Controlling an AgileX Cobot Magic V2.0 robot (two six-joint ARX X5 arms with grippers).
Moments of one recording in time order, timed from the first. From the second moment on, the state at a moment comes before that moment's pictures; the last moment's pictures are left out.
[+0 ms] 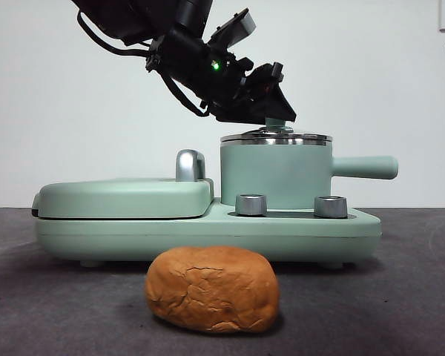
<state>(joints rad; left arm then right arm) -0.59 1.97 1.50 0.15 0.37 0.18 0.13 0.54 0.59 -0.44 -0.39 -0.28</state>
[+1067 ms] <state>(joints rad) -0.59 1.95 1.50 0.12 0.34 0.23 0.13 0.54 0.59 -0.46 -0.39 -0.26</state>
